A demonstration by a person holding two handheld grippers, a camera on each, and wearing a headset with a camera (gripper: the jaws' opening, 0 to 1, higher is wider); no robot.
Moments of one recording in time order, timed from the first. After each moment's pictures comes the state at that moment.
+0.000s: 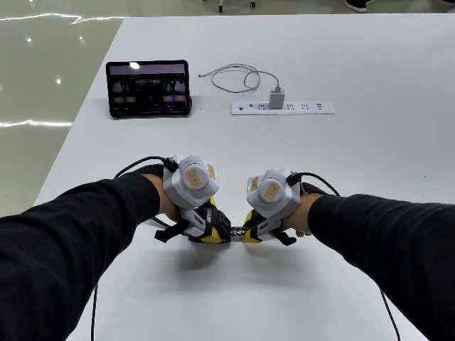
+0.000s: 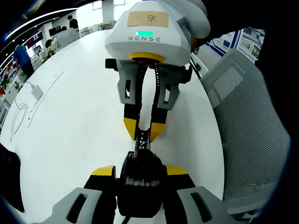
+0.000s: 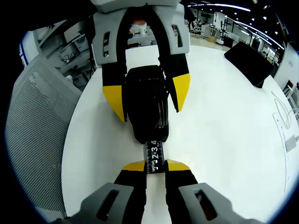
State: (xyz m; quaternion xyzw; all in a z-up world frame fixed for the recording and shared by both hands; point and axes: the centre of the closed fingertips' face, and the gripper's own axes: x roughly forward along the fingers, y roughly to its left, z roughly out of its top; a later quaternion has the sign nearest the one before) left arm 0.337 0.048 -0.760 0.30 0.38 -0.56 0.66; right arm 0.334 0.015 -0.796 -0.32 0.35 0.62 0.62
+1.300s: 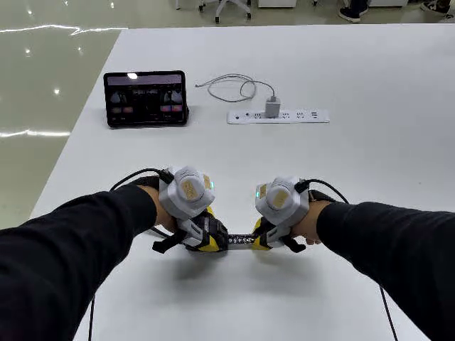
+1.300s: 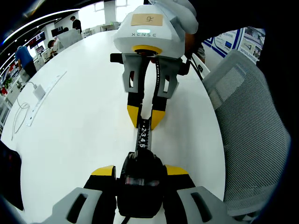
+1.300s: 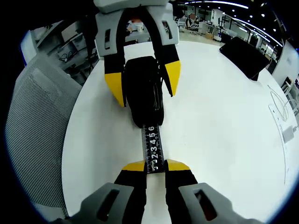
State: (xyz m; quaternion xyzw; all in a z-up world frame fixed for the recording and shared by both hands) left arm 0.338 0.047 -0.760 0.30 0.38 -0.56 0.67; right arm 0.337 -0.012 -0.796 -0.32 0.37 0.61 0.62
